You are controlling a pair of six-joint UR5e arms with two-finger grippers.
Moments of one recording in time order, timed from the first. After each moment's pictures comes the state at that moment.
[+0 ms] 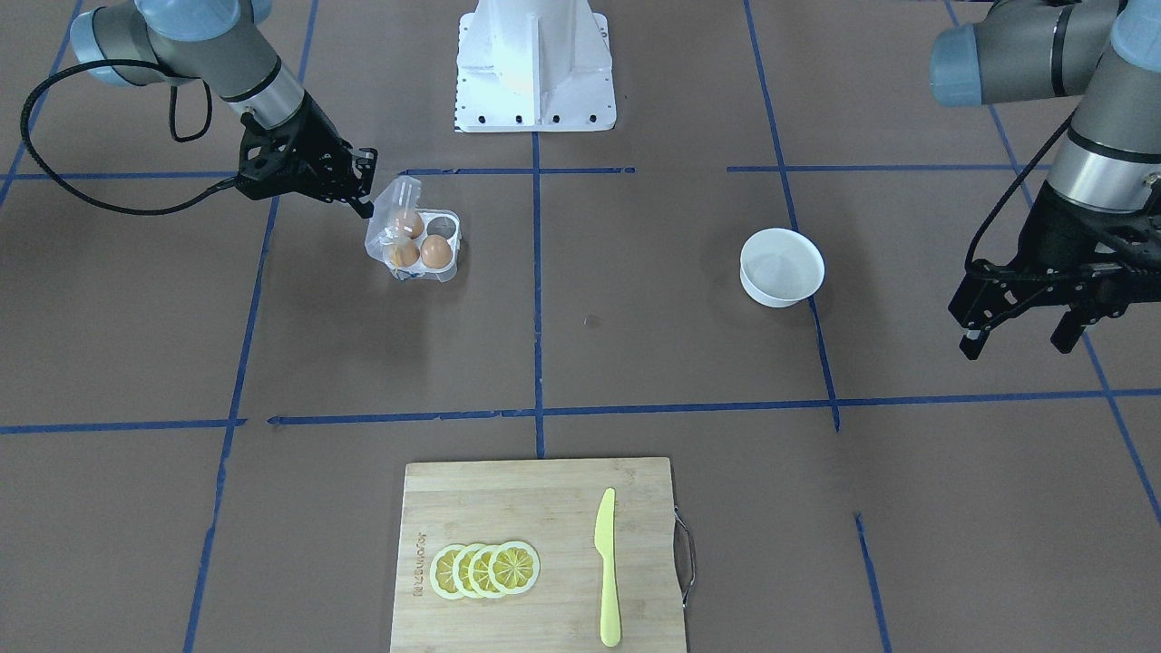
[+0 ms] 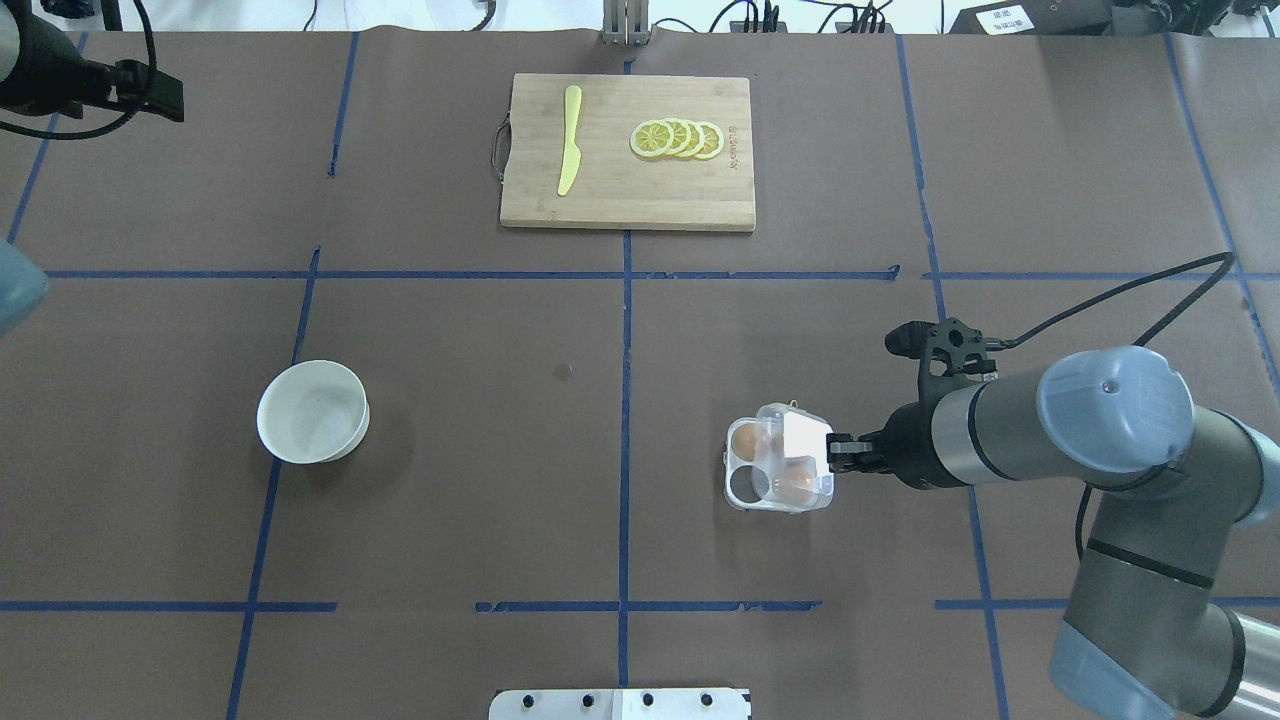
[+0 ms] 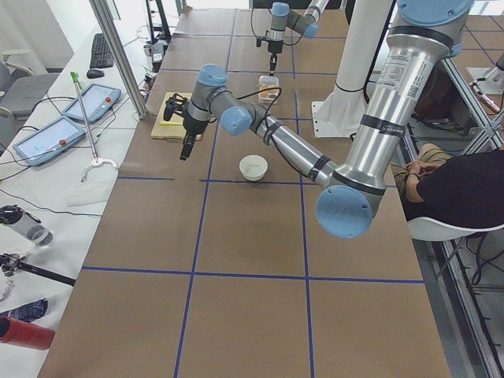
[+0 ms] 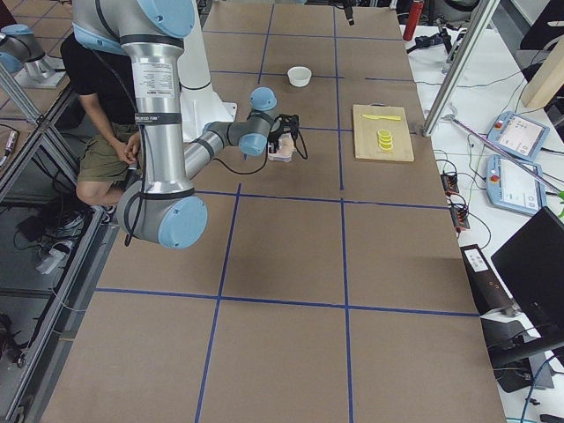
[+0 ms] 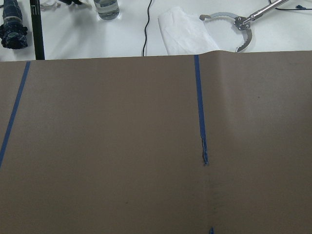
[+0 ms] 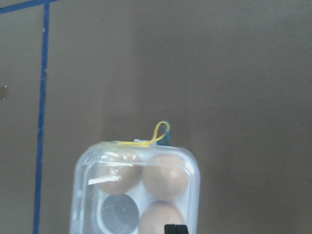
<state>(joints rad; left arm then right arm) -1.11 -1.89 -1.85 -1.75 -1.92 -0.79 0.48 -1.44 2.01 -1.08 1.89 1.35</state>
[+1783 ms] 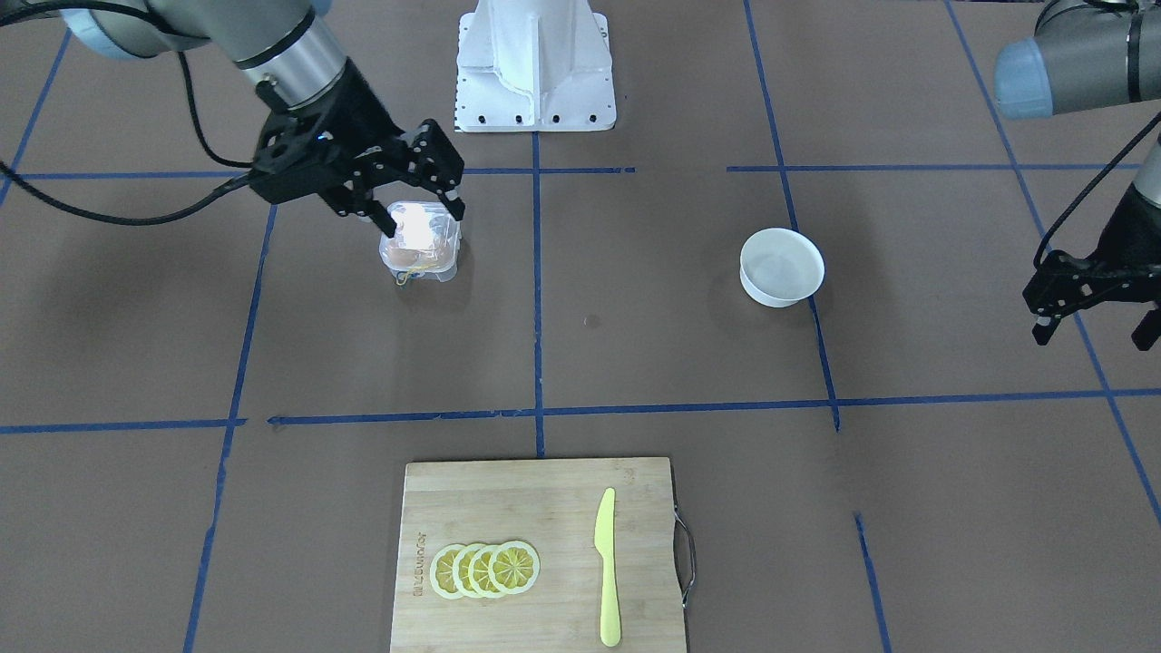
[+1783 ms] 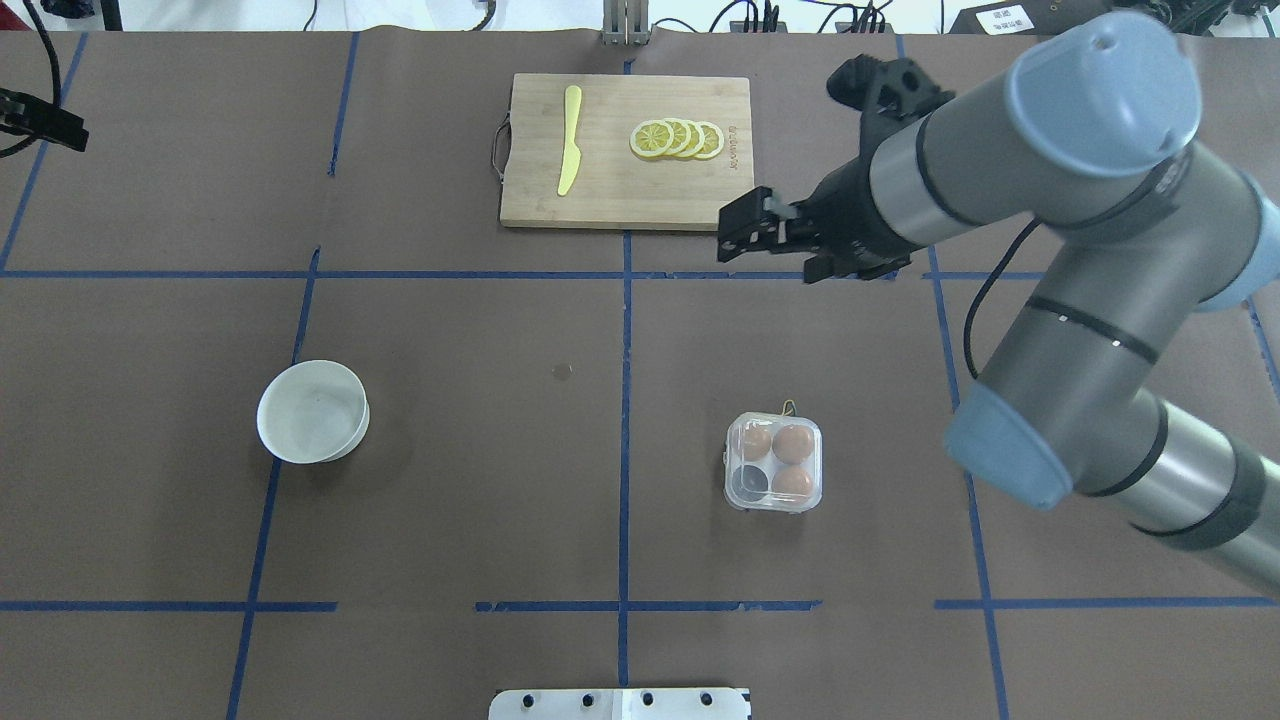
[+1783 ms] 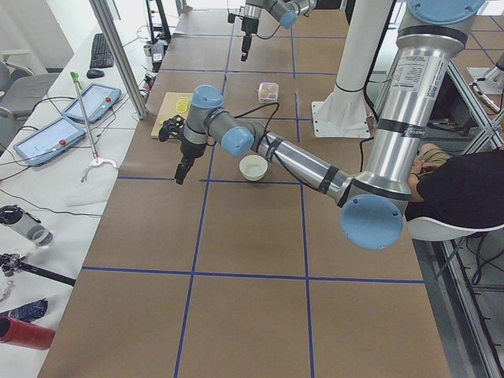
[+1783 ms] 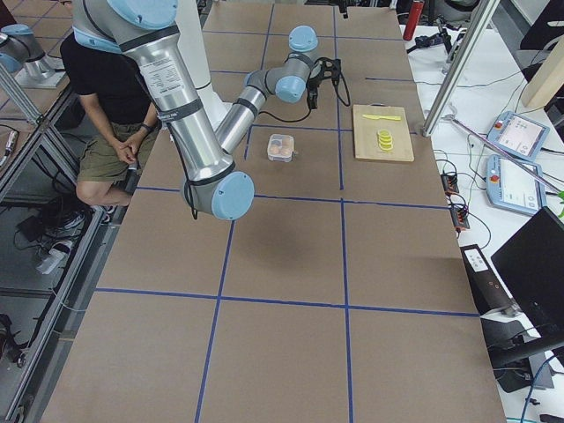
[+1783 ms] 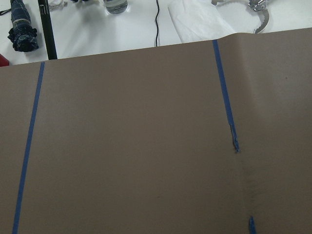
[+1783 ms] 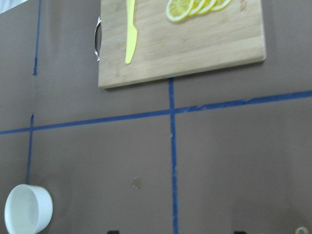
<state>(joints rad) -1.23 -1.78 -1.80 -1.78 -2.02 -0.41 0.80 -1.09 1.97 -1.37 2.10 1.25</state>
